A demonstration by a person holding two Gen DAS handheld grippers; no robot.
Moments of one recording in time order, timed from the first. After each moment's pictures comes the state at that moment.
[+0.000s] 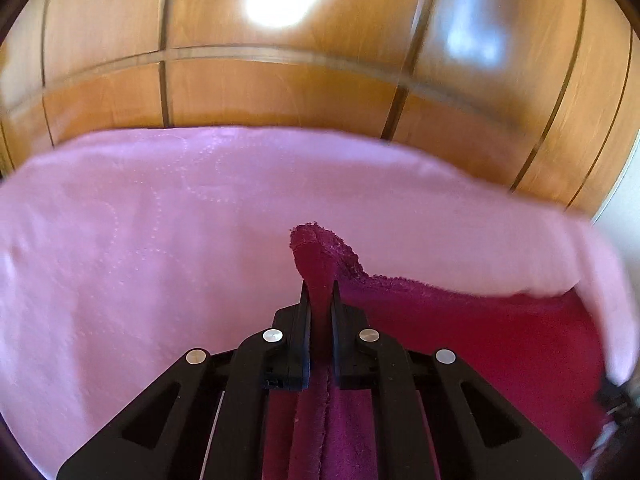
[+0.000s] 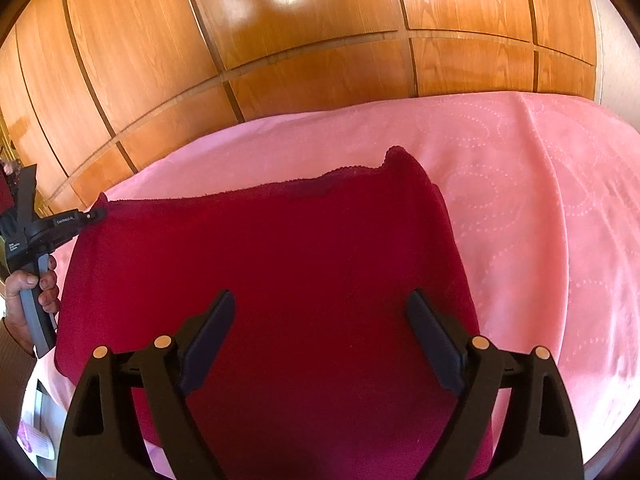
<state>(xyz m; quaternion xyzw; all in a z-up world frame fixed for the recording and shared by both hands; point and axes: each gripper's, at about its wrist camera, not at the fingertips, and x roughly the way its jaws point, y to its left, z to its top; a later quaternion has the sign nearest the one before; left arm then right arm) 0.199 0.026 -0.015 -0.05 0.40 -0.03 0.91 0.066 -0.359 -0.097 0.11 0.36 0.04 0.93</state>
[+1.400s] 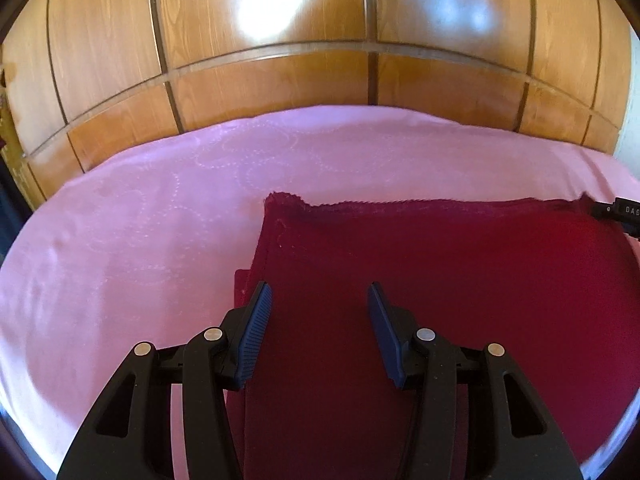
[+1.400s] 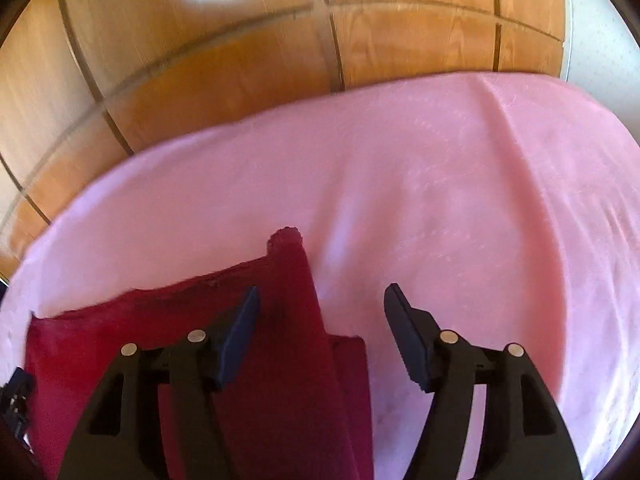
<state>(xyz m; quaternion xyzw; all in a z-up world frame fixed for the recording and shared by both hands) 0.114 -0.019 -0.018 0.03 0.38 0.00 0.92 0.180 -0.436 -0.070 0.14 0.37 -0.06 0.91</state>
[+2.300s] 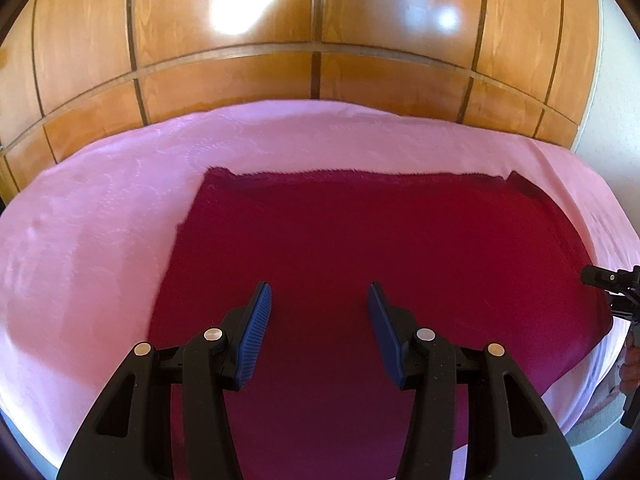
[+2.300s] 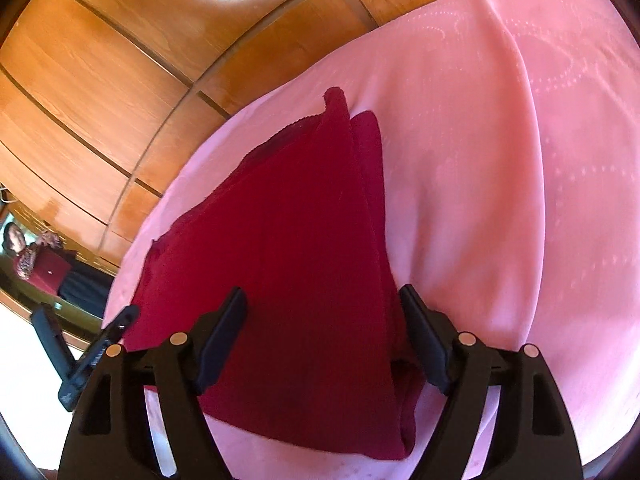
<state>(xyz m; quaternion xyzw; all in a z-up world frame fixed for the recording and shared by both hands) 0.065 -0.063 -0.018 0.01 0.40 -0.07 0.92 0.062 -0.446 -0.104 0.30 0.40 0.12 0.86</state>
